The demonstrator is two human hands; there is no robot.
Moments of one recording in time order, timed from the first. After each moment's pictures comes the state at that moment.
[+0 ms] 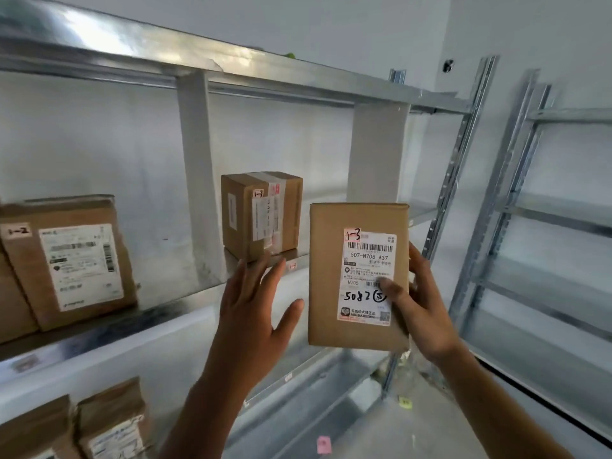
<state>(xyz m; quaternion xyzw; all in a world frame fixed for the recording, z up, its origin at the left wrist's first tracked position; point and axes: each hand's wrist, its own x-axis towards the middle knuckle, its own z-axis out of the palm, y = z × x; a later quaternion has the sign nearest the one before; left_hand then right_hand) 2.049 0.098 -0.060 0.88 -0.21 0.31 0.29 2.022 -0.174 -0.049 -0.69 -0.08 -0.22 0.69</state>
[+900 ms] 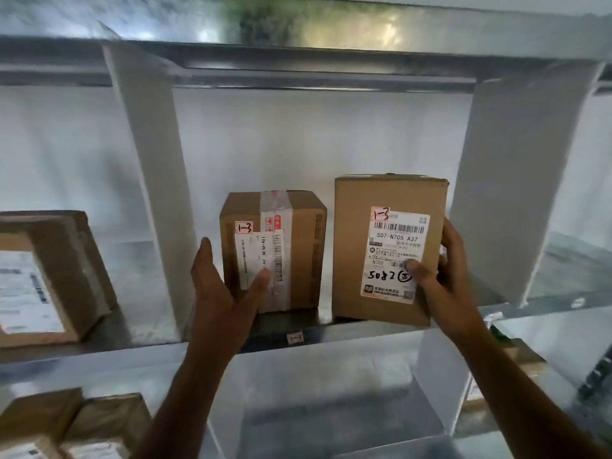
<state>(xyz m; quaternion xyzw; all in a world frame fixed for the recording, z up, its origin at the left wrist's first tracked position) 2.249 0.041 -0.043 0.77 0.12 0.41 0.48 2.364 -0.258 -0.033 -0.68 -0.28 -0.19 0.66</state>
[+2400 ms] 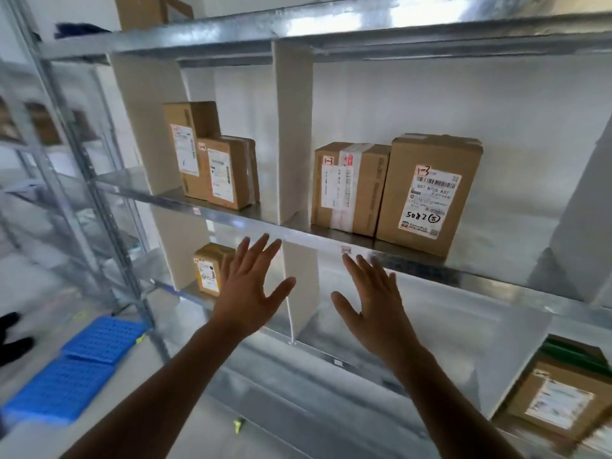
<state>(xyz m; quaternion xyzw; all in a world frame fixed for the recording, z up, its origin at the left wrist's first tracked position) 2.066 -0.063 -0.102 0.89 0.29 0.32 0.11 2.253 -0.233 -0.118 -0.79 -0.53 -0.08 0.29</state>
